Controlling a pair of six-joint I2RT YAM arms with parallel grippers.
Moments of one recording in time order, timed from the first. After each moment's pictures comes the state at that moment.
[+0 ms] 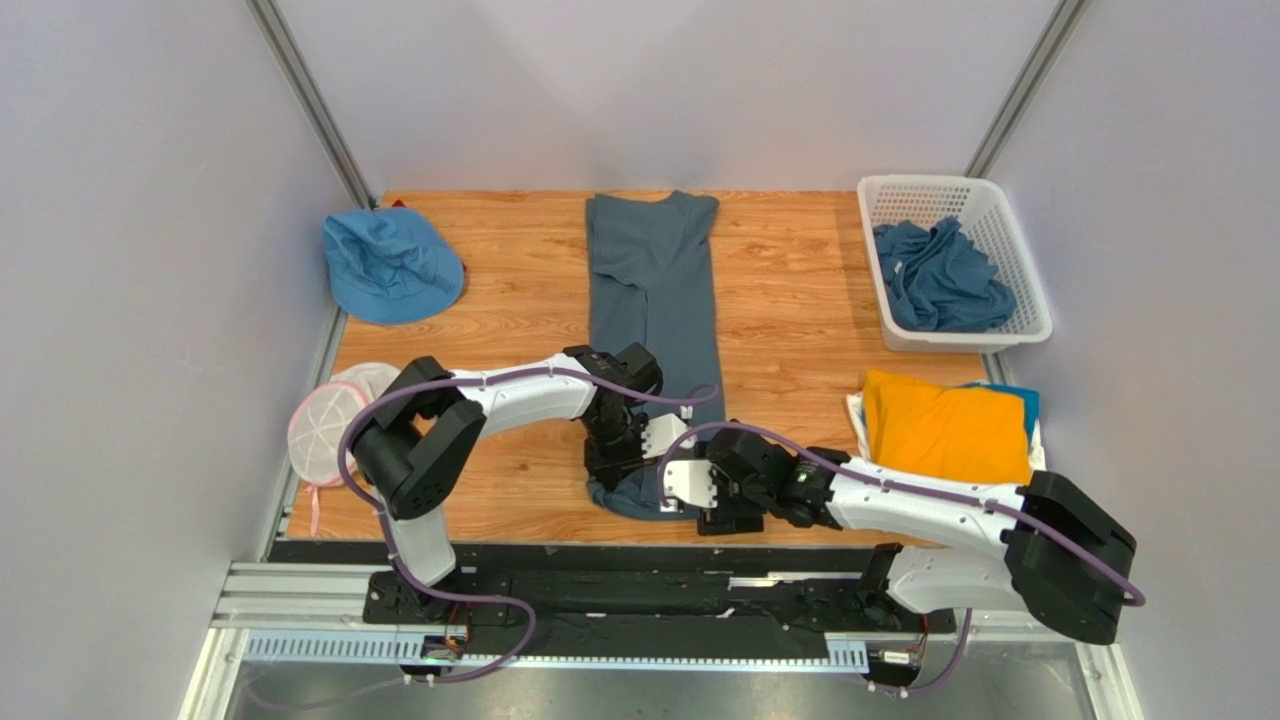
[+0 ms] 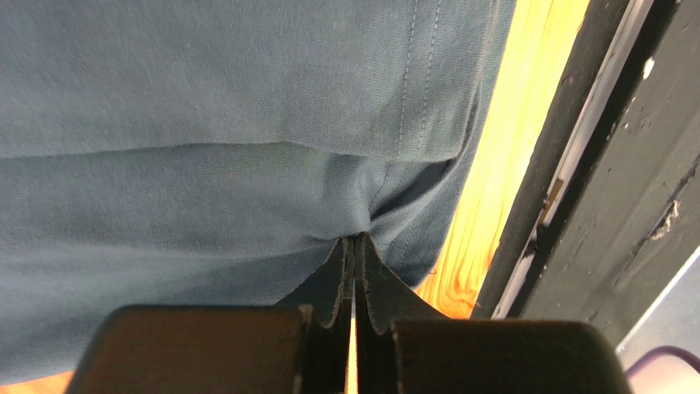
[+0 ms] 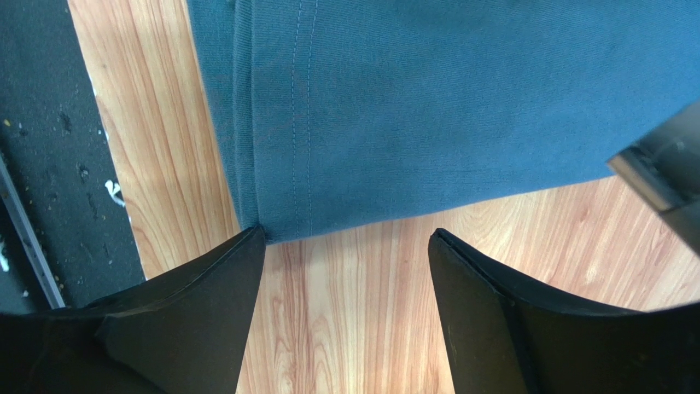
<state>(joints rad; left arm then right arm) -0.83 1.80 1.11 -0.81 0.38 0.64 1.03 1.19 0.55 -0.38 0.05 -0.66</state>
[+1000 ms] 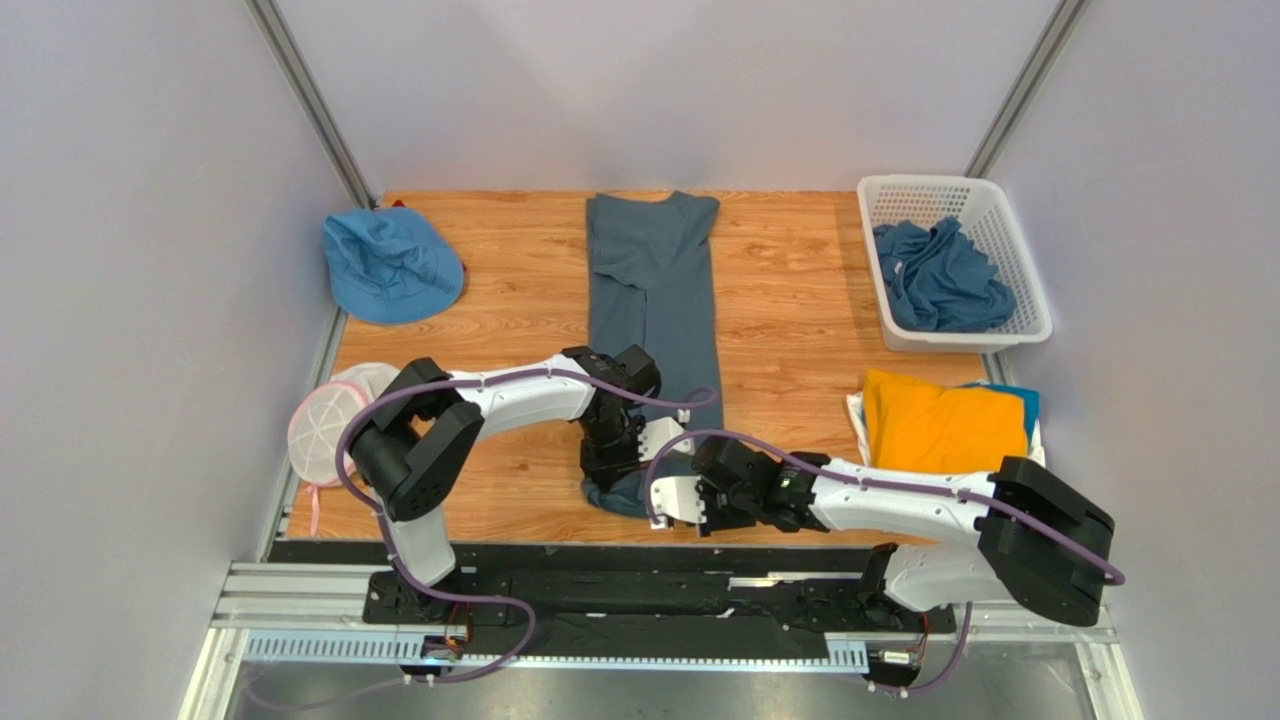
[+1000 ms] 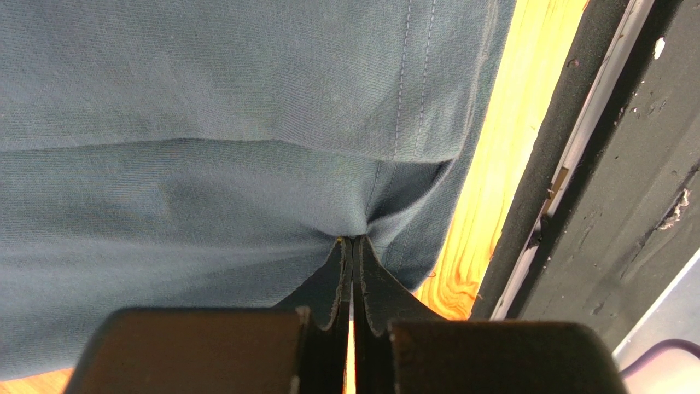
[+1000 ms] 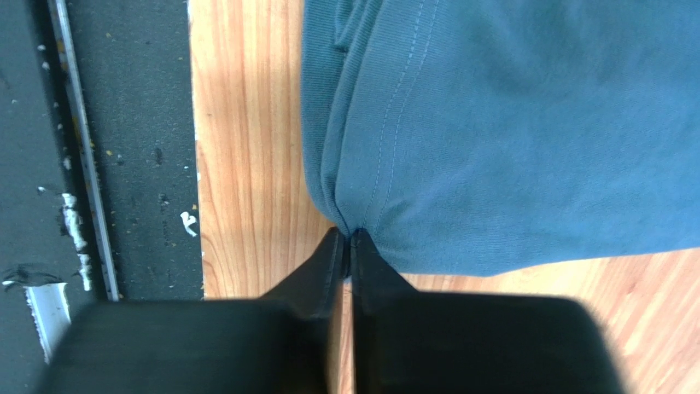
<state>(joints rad) -0.83 1.79 1.10 -0.84 0.35 0.66 1.08 1.27 0.55 -0.33 -0.04 -0.66</state>
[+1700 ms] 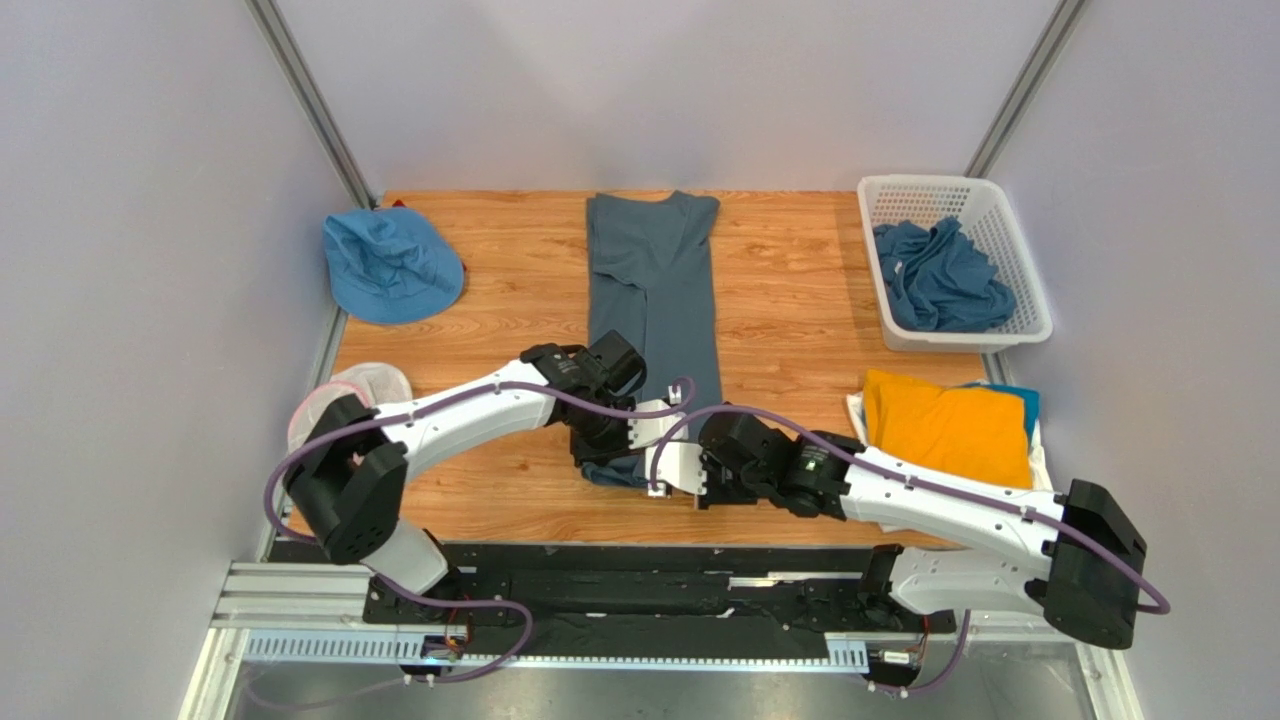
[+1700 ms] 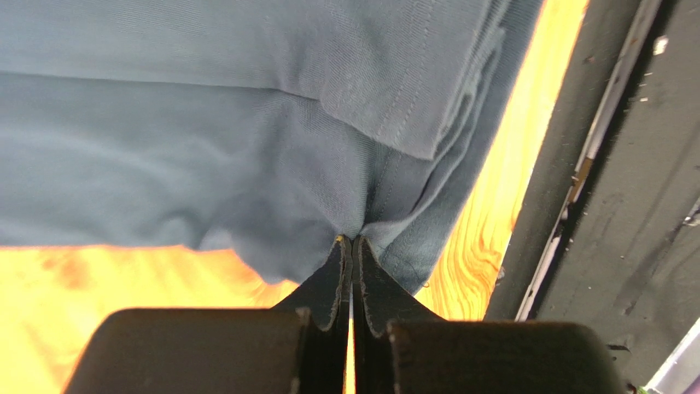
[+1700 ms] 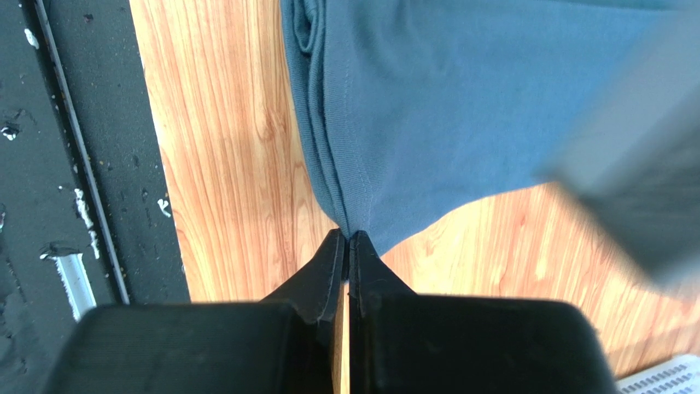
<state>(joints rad) -0.83 1.58 1.07 -0.82 0.26 0.66 1.08 1.14 0.74 -0.54 0.04 -0.59</state>
